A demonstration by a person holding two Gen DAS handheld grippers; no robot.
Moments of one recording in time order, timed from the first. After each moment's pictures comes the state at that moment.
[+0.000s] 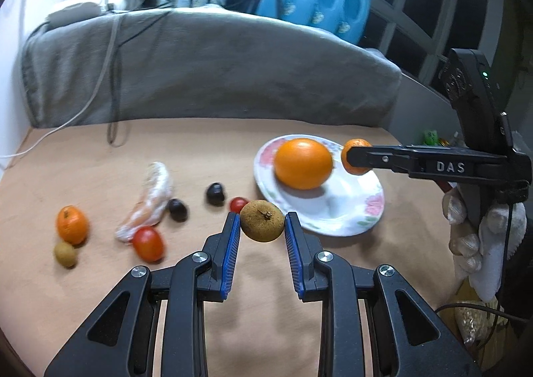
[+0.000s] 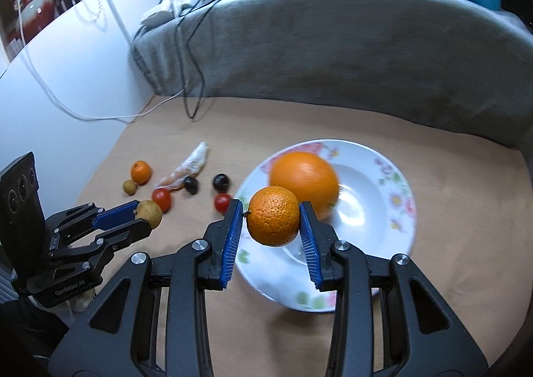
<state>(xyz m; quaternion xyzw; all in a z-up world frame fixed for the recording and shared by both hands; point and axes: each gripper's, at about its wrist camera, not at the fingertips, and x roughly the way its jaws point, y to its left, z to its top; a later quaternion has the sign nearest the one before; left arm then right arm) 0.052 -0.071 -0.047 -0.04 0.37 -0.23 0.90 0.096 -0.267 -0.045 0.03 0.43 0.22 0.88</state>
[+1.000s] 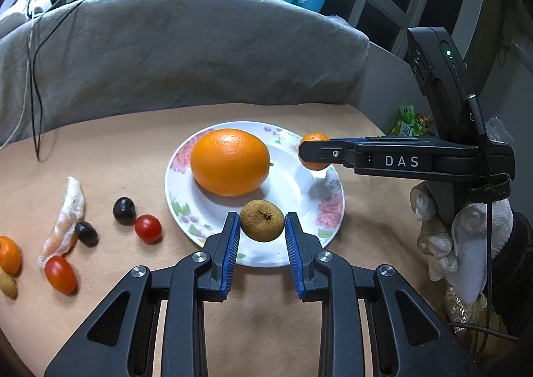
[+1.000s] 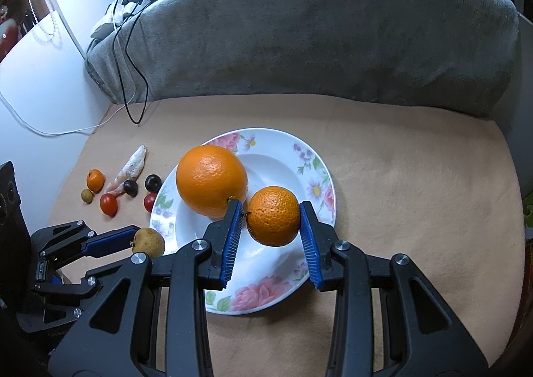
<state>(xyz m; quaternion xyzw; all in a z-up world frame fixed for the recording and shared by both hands) 0.075 -0.142 -0.058 -0.02 0.40 -0.29 0.87 0.122 -0.321 -0.078 0.05 0.45 0.16 0.88</state>
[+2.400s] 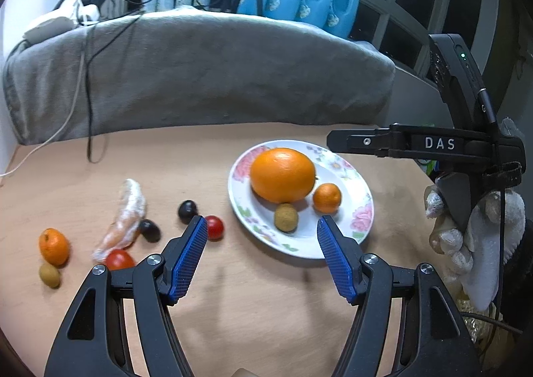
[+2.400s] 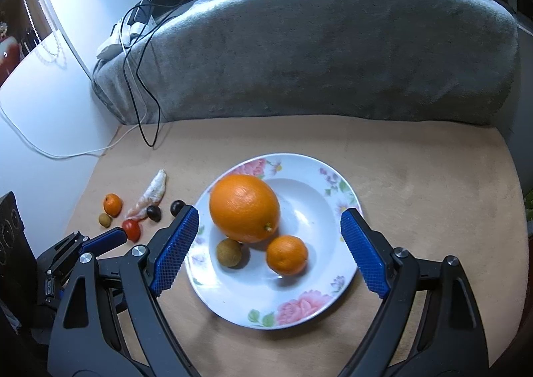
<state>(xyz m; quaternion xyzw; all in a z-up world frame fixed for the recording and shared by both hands) 0.064 -0.096 -0.041 -0.02 0.37 -0.23 0.90 0.122 -0.300 -0.054 0.08 0.43 0.16 0.89</state>
